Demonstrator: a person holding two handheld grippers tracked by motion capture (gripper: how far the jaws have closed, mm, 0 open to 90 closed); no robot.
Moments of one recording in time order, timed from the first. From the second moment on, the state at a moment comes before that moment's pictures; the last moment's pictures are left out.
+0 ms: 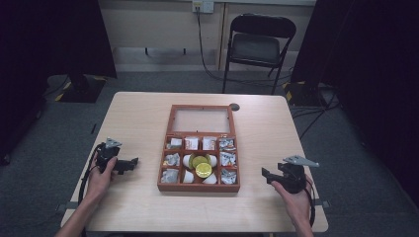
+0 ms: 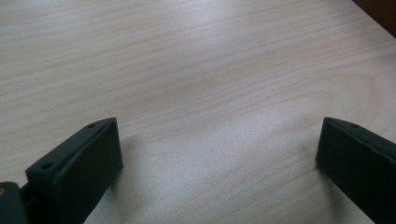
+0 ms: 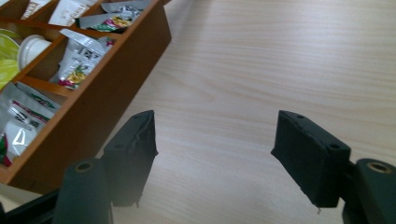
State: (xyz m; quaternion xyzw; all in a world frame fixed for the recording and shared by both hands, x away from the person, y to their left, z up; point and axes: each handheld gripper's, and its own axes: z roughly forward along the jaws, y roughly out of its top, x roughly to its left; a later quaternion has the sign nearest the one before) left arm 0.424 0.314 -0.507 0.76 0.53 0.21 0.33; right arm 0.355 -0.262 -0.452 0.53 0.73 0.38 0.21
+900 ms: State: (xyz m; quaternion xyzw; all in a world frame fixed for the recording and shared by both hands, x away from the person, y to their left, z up) left arm 0.424 0.314 -0.507 0.76 0.53 0.21 0.33; right arm 0.382 -0.208 -0.415 0.47 0.76 0.40 0.20
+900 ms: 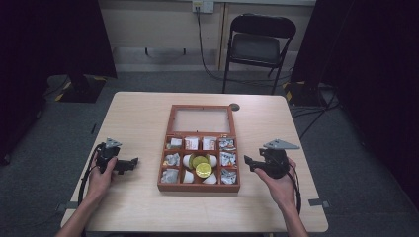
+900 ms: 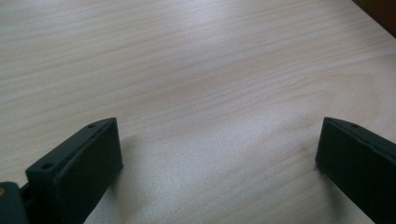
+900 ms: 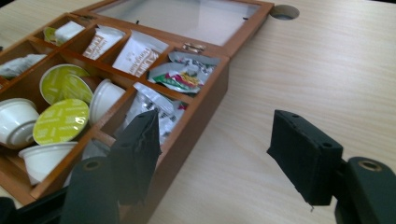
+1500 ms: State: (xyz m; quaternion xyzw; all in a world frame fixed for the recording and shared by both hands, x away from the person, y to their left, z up) left arm 0.424 0.314 -0.507 0.76 0.53 0.21 0.33; right arm 0.393 -0.169 -0.411 0.43 0.78 0.42 0.18
